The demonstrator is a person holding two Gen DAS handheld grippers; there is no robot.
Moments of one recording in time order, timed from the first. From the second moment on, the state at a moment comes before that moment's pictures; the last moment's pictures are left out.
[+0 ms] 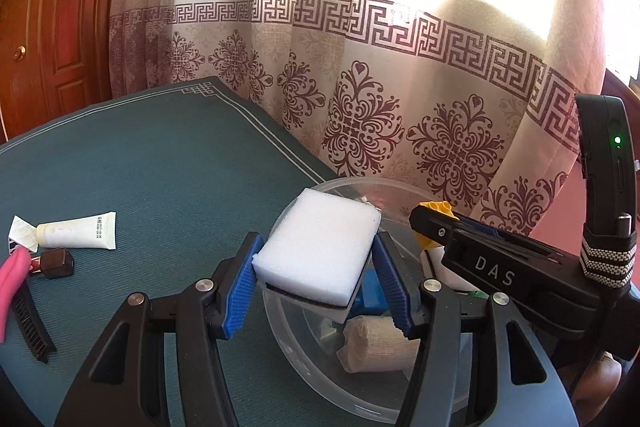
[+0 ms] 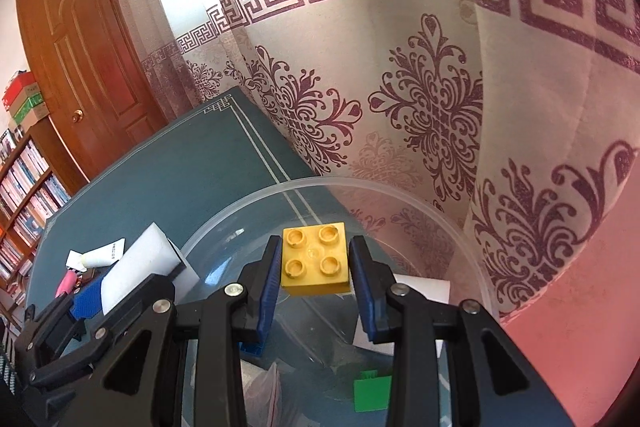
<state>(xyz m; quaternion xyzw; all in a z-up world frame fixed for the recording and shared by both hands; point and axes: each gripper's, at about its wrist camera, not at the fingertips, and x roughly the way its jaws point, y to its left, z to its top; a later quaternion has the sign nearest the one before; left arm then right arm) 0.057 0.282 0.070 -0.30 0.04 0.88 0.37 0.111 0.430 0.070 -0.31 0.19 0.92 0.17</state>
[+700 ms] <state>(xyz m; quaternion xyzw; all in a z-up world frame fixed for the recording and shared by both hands) 0.046 0.253 0.066 -0.29 0.00 0.89 0.36 0.109 0.428 0.075 -0.29 0.19 0.92 0.17</state>
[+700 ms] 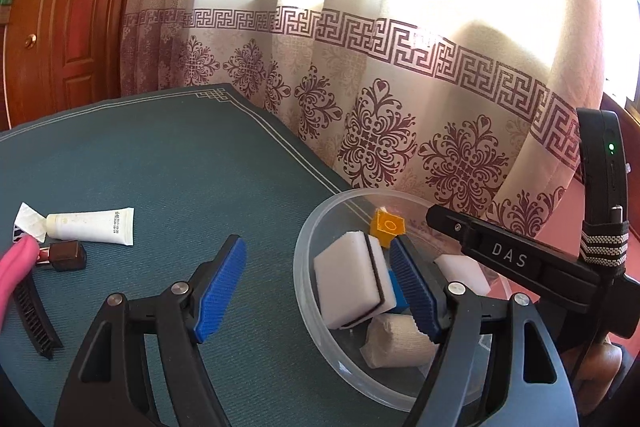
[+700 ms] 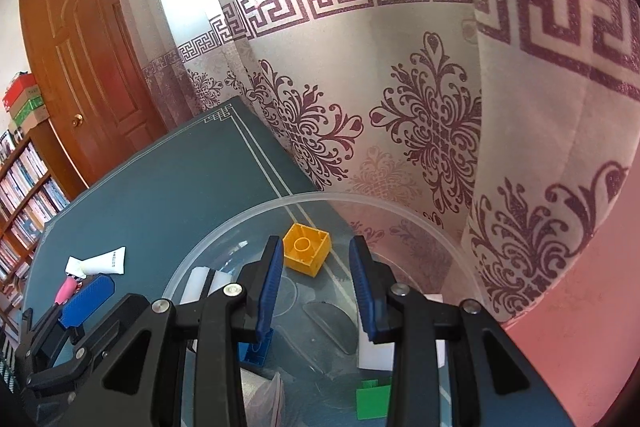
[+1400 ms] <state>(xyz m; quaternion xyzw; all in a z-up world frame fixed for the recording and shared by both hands) 0.028 0.215 0.069 -0.29 -0.04 0.92 0.27 0.102 0.414 0.067 -0.30 0.17 0.93 0.16</state>
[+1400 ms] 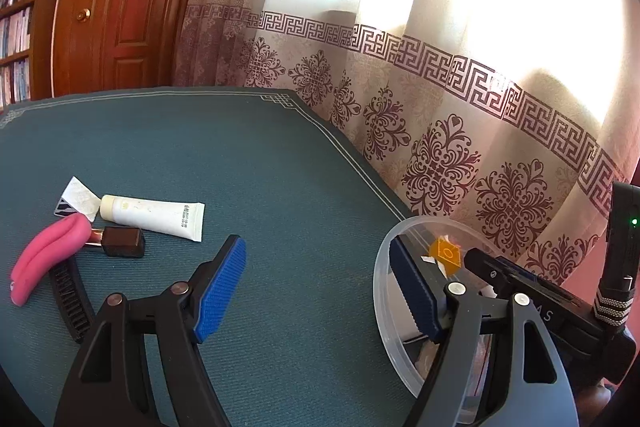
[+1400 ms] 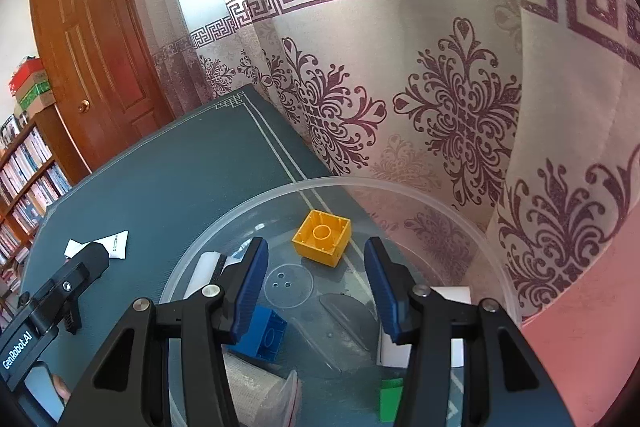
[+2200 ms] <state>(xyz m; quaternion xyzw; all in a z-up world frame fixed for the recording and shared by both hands) 0.054 0.150 0.089 -0.25 -0.05 0.94 0.22 0.128 0.334 0.092 -0.28 0.13 0.95 0.06</state>
